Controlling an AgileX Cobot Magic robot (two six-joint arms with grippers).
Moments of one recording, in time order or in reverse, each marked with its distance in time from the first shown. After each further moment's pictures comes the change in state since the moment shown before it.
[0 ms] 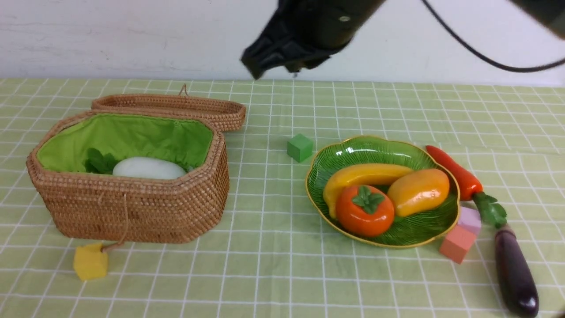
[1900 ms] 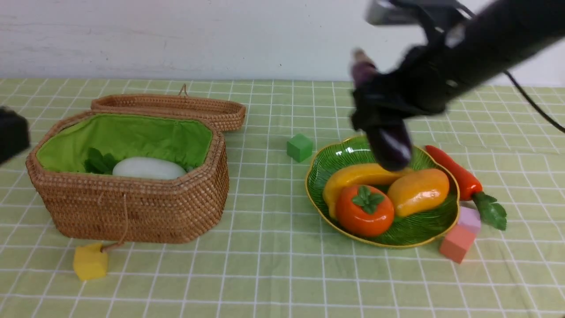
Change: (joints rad) right arm -0.309 -0.108 0.435 0.433 -0.332 -0.082; left arm 0.000 0.027 0.000 0.576 -0.382 -0.417
